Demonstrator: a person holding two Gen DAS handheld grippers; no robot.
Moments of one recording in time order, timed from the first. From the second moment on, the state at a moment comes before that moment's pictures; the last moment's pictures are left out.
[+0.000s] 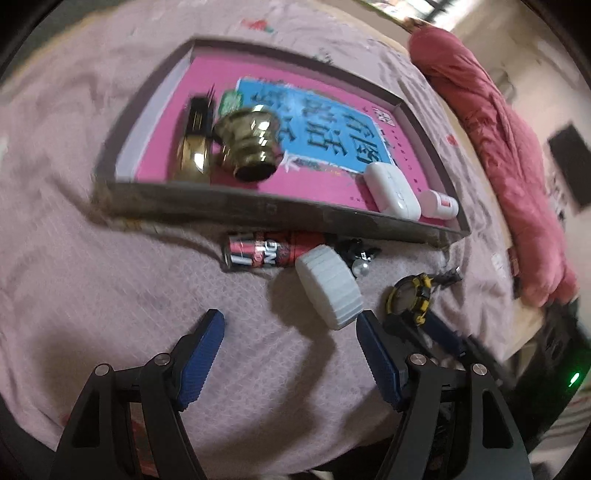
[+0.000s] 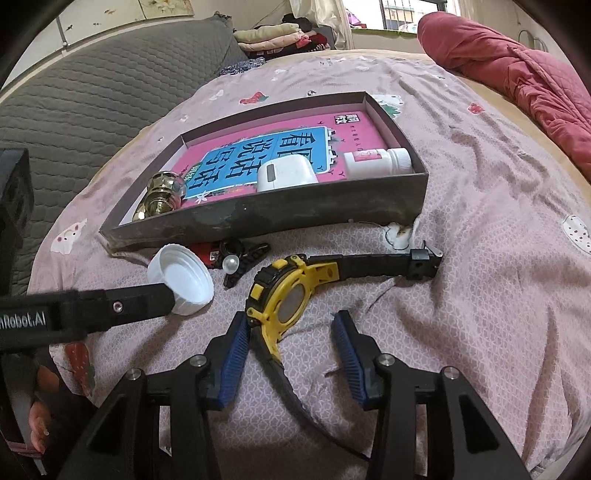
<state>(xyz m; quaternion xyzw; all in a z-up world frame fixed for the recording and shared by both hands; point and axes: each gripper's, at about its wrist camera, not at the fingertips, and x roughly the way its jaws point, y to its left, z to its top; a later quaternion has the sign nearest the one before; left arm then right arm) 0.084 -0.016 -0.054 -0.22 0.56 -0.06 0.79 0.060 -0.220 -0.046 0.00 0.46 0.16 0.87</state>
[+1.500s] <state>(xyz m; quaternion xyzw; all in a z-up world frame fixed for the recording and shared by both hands) 0.108 -0.050 -0.061 -0.17 0.55 -0.06 0.81 0.078 -0.214 -0.052 0.03 0.46 0.12 0.88</state>
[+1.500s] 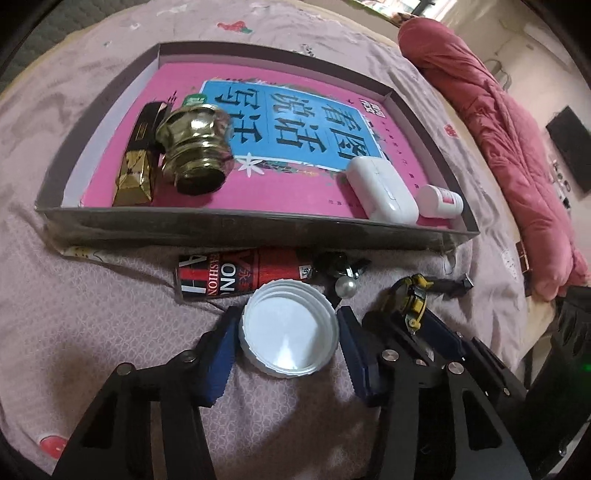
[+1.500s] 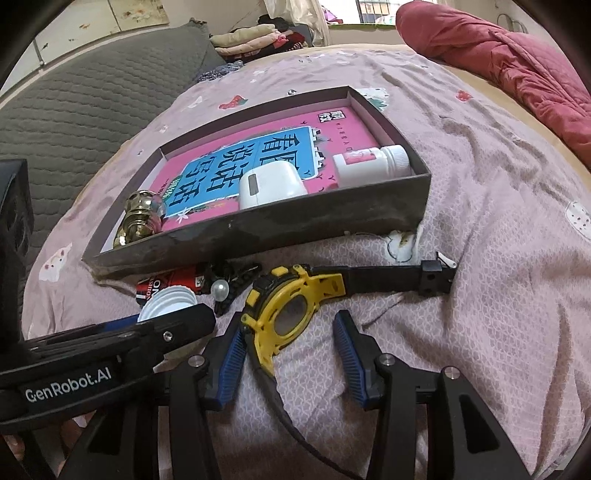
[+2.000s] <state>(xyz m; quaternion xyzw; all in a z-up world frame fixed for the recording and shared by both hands) 0.096 -0.045 -0.051 -0.15 0.53 -0.08 0.83 0.082 -0.213 -0.050 0.01 0.46 0.12 0.88</state>
